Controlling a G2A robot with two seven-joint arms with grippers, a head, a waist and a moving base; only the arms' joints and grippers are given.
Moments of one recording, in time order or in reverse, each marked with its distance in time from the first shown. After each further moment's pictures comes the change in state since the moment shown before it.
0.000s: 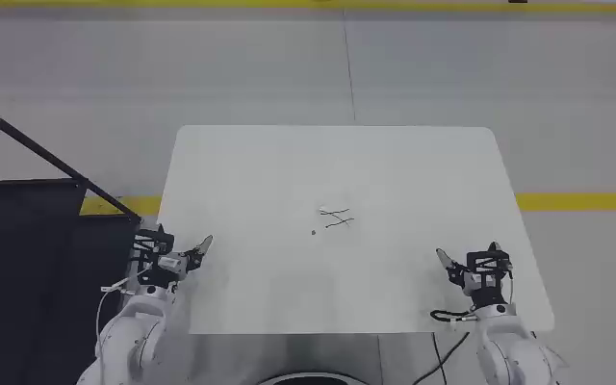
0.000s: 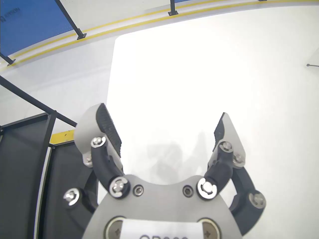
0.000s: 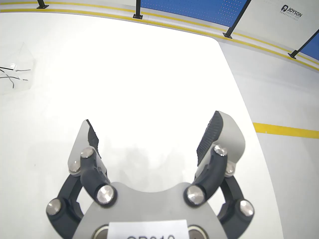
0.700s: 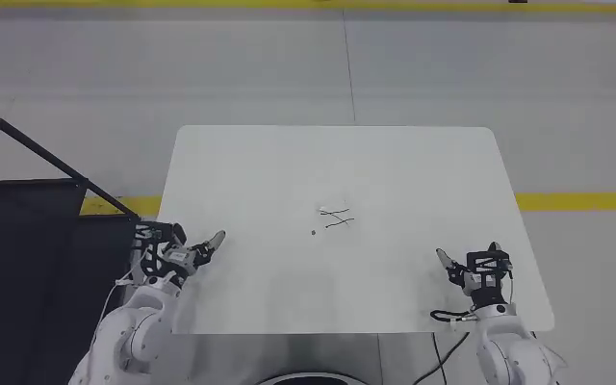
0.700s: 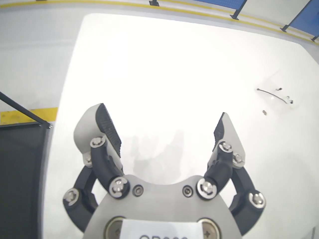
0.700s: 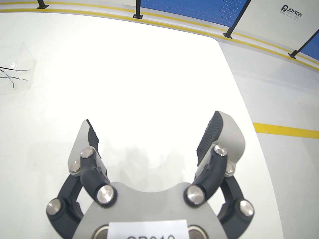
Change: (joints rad) left arm -0.047 -0.013 0.005 -0.054 -0.374 -0.094 -0.225; right arm 0.000 0.000 0.000 0.000 0.000 0.000 0.000
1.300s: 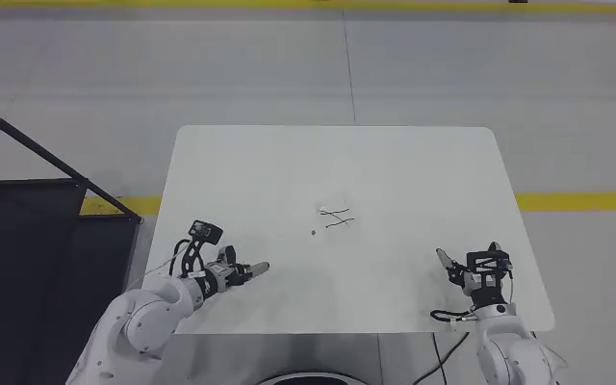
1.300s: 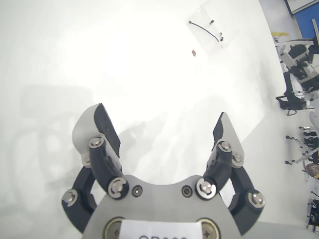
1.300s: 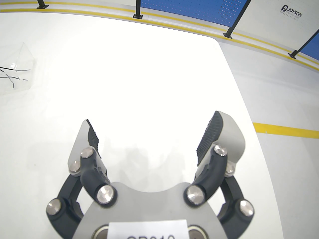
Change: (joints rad) left arm -0.079 0.015 0.061 -0.062 -0.314 -0.130 -0.561; right arm 0.000 0.000 0.000 0.000 0.000 0.000 0.000
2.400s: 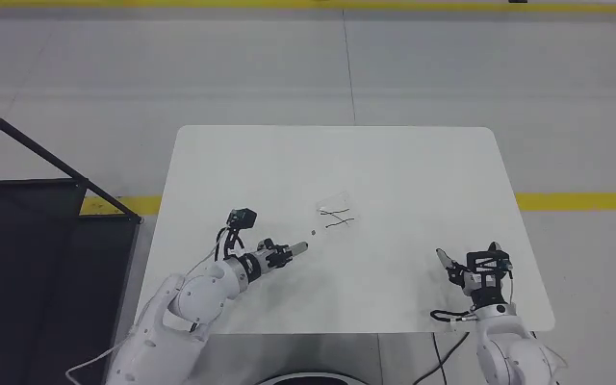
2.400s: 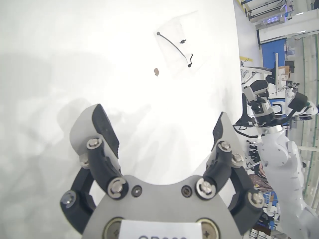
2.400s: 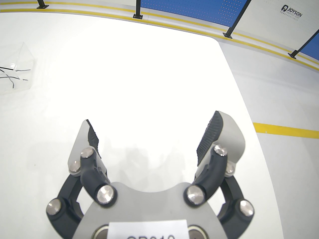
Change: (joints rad) left arm -0.230 -0.048 0.286 0.112 -0.191 0.349 0.118; right arm 0.000 0.000 0.000 0.000 0.000 0.000 0.000
